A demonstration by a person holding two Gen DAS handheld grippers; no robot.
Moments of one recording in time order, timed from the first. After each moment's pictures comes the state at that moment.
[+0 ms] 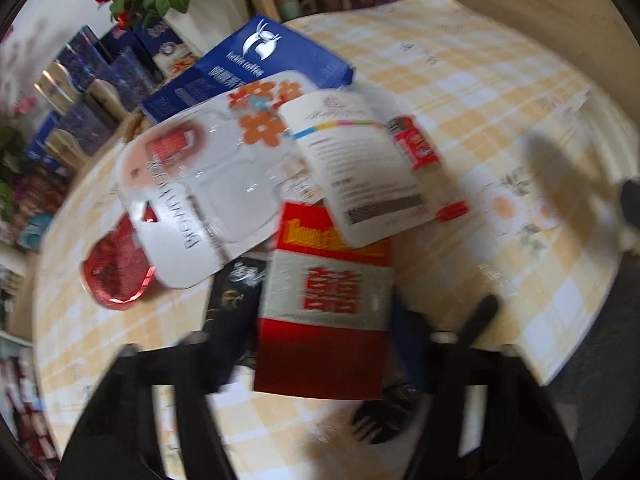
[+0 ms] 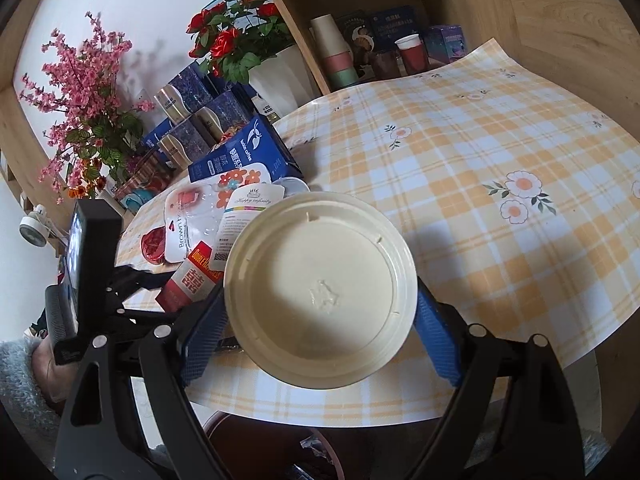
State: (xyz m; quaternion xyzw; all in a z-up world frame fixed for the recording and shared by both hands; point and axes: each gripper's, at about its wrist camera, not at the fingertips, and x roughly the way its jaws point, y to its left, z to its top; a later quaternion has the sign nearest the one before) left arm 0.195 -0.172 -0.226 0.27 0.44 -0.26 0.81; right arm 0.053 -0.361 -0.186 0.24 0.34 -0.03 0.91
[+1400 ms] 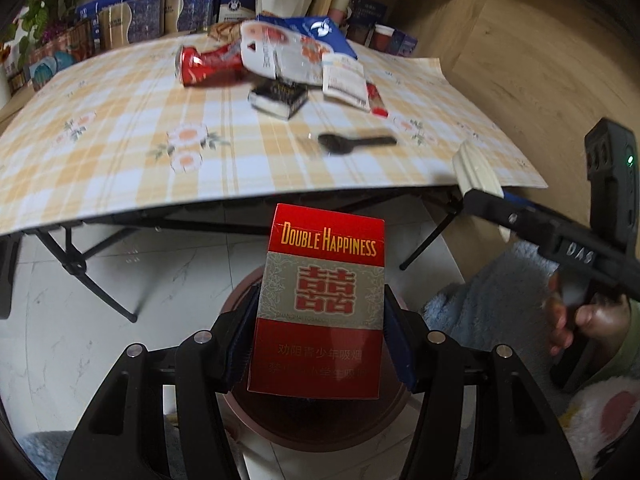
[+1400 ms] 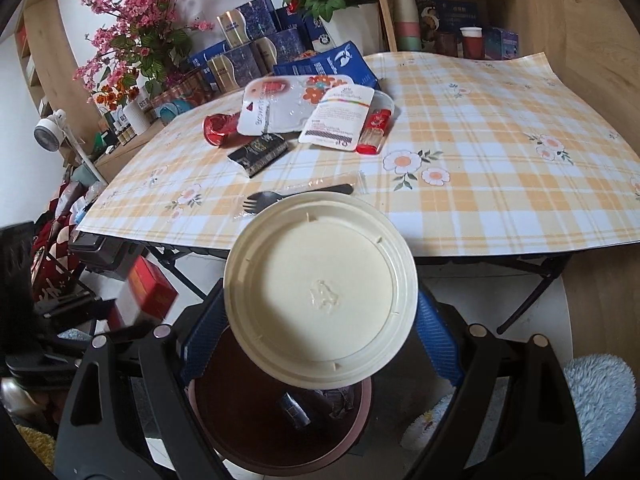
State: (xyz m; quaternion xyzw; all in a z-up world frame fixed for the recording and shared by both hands) left arm 0.024 -0.005 -0.231 0.03 0.46 -0.30 0.83; right arm -0.023 -0.252 -0.198 0.13 0.40 0.03 0.90
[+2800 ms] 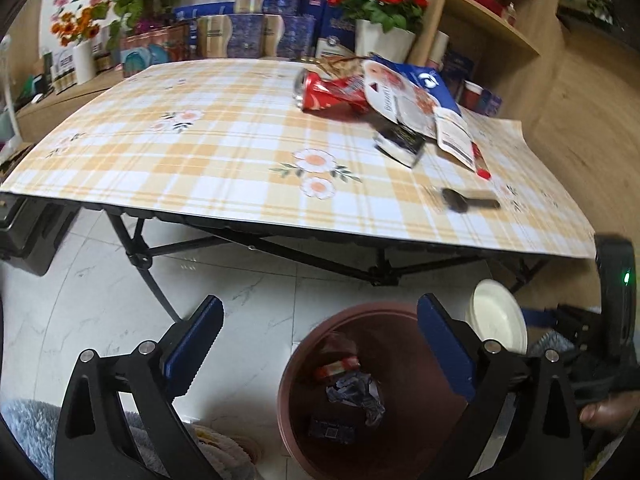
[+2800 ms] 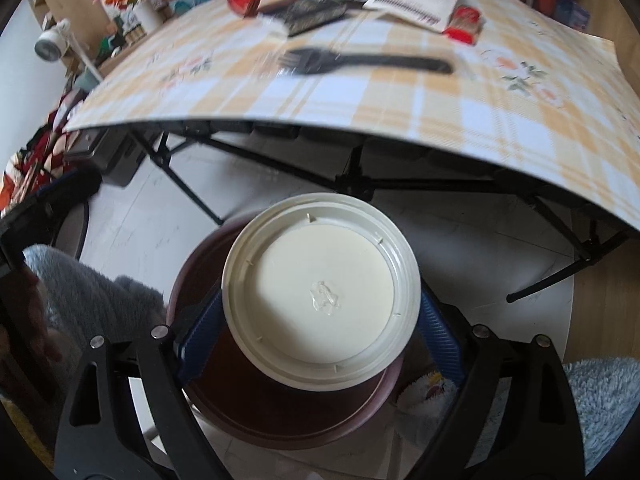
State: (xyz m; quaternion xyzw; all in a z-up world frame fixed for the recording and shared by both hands) left arm 0.045 0.041 -0.236 -0.03 0.41 -0.15 0.90; right arm 0.011 -0.192 -0.268 0.05 0.54 0.09 0.83
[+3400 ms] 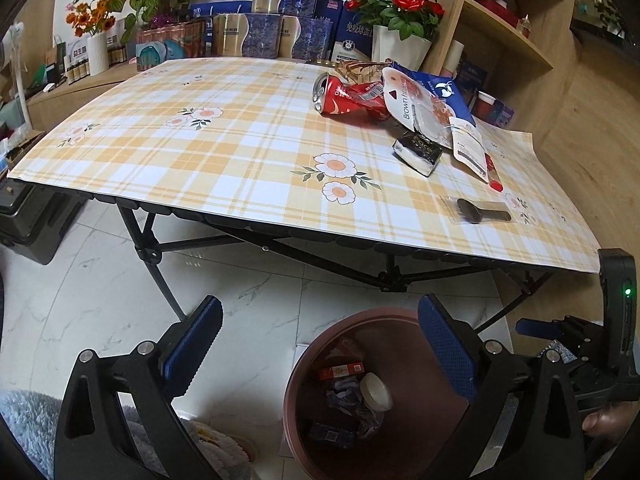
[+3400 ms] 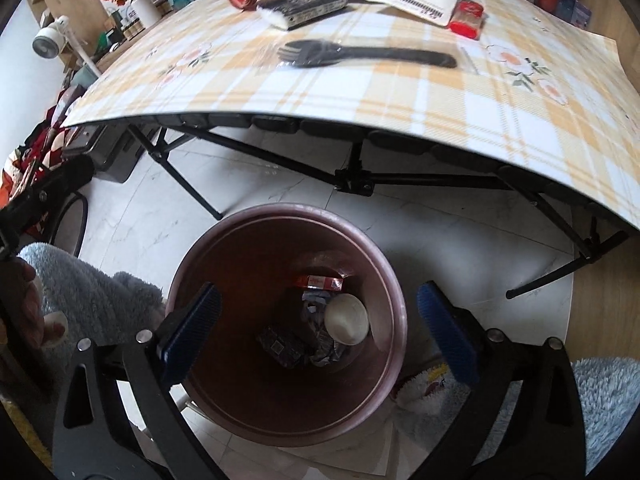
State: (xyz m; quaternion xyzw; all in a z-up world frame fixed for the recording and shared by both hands) left arm 0.048 0.051 -0.239 -0.04 0.41 -0.14 0.90; right arm 0.012 -0.195 -0.267 0.05 0.55 0.08 0.83
